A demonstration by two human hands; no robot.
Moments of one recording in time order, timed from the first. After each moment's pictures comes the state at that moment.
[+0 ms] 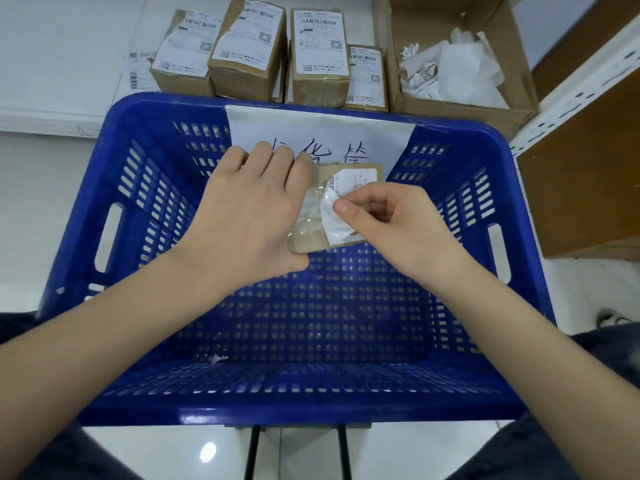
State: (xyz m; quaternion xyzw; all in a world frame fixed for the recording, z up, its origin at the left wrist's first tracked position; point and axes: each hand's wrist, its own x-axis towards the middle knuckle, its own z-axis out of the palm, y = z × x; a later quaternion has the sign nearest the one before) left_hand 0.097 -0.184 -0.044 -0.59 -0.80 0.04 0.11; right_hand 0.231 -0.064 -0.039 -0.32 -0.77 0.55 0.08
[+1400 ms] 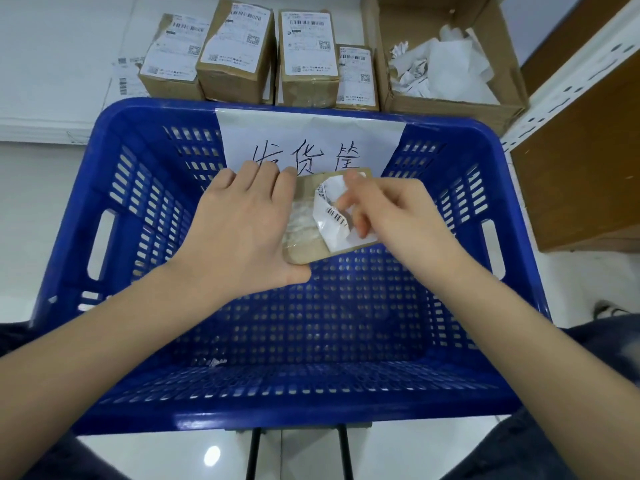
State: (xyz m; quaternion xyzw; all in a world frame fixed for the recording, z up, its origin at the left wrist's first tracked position) left_hand 0.103 -0.185 -0.054 -0.56 -0.82 0.00 0.03; right_hand 0.230 -0.062 -0.030 -0.37 -0.75 0.54 0.10
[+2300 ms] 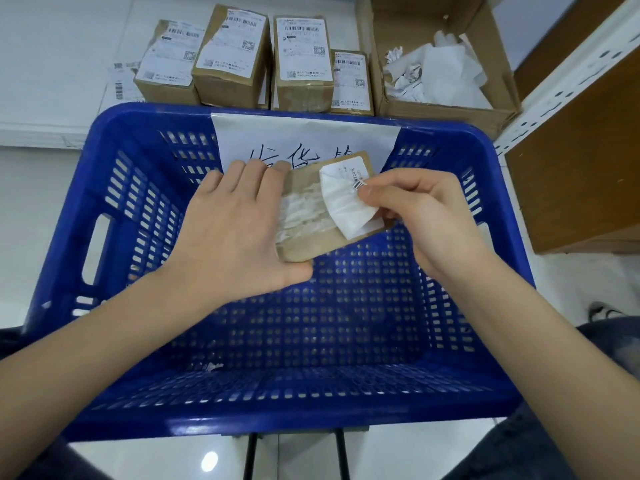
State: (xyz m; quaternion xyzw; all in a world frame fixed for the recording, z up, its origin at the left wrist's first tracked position) left_hand 0.105 -0.187 -0.051 -0.54 -0.84 -0.06 0.03; right_hand 0.241 -0.048 -0.019 -0.36 -0.64 0.65 0.19
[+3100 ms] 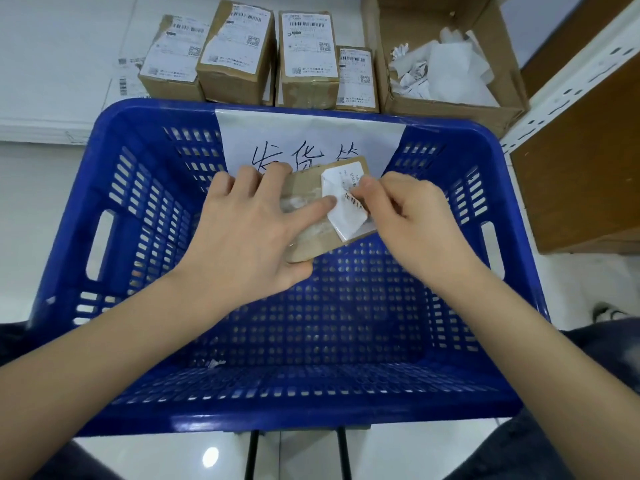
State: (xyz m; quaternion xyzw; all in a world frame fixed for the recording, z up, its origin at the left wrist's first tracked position) left_hand 0.105 -0.189 -0.056 -0.60 -0.79 -0.04 0.06; right_hand 0.239 -0.052 -0.038 -0.31 -0.87 0.37 0.13
